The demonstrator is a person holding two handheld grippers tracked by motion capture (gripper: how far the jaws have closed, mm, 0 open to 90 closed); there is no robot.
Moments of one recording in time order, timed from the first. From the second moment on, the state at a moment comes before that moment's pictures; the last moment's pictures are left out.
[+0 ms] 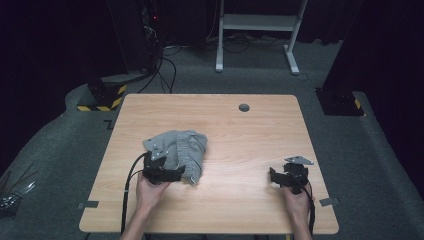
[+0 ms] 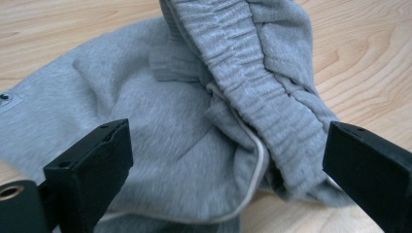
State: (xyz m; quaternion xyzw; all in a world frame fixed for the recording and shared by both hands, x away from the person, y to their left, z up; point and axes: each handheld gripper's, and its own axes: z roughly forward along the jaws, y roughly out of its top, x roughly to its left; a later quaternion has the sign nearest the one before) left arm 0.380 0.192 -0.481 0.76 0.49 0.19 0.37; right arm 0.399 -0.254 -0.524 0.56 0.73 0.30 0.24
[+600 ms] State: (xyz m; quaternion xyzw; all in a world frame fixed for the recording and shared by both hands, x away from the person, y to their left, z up) left arm 0.399 0.175 -0.503 0.78 0.48 0.17 0.36; right arm 0.399 -0.254 -0.524 0.56 0.73 0.30 0.24
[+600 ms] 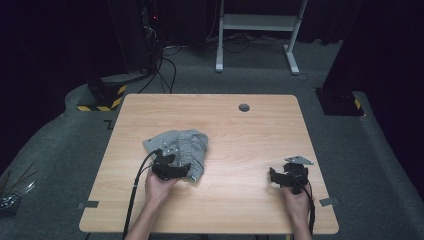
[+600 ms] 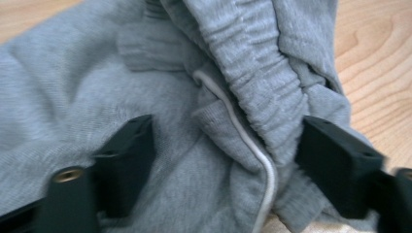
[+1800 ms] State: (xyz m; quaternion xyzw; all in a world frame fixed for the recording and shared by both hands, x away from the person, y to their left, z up) left arm 0.381 0.084 -0.499 0.84 0.34 0.09 0.41; right arm 0.399 -0.254 -0.524 0.56 0.73 0.30 0.24
